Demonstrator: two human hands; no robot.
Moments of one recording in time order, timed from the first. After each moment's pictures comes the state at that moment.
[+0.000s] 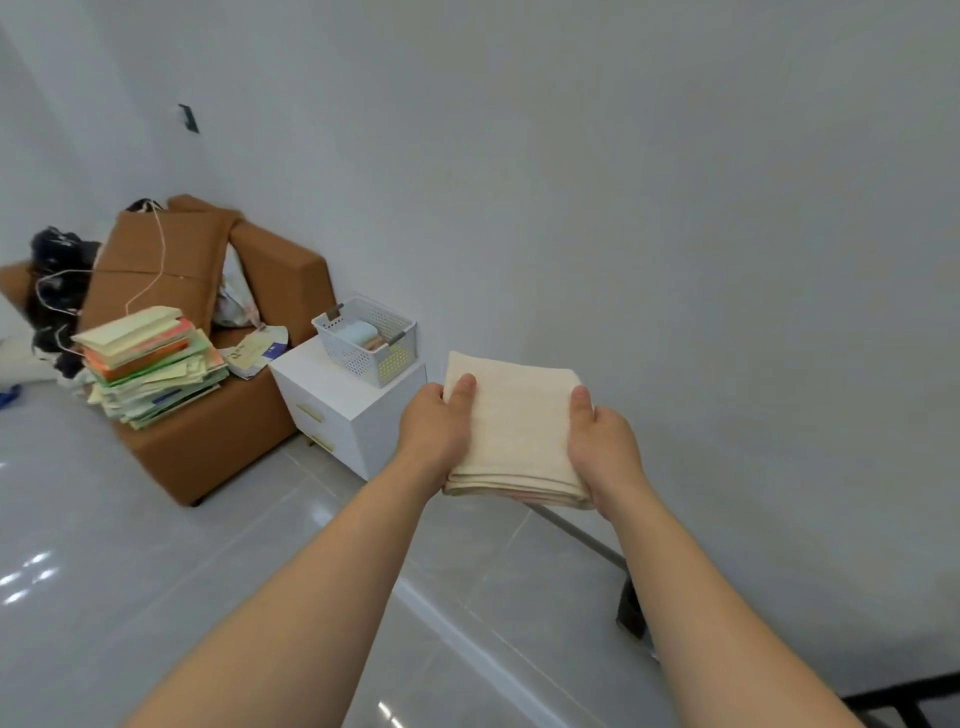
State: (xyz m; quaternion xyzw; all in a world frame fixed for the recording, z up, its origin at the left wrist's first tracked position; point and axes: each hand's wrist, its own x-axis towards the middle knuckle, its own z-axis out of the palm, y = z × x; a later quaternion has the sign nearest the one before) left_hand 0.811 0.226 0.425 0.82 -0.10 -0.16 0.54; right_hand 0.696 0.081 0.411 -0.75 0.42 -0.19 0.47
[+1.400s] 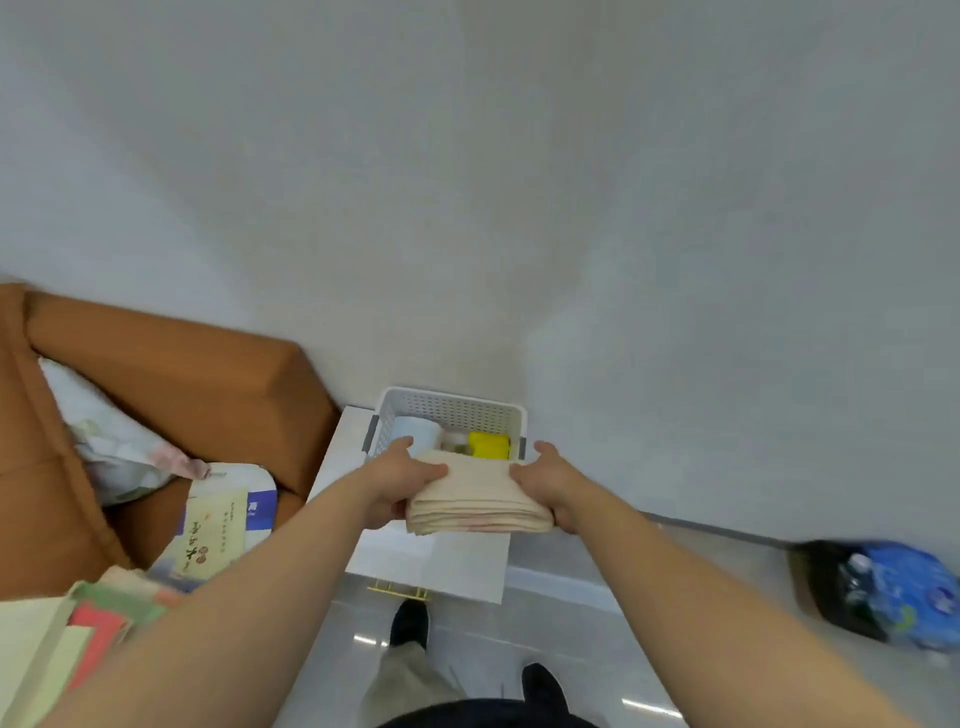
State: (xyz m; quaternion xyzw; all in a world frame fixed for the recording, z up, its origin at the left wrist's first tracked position) left_hand 1.682 0.181 0.271 0.72 -0.07 -0.62 0.30; right_hand 1.498 0.079 0.274 -0.52 0.60 0.06 0.60
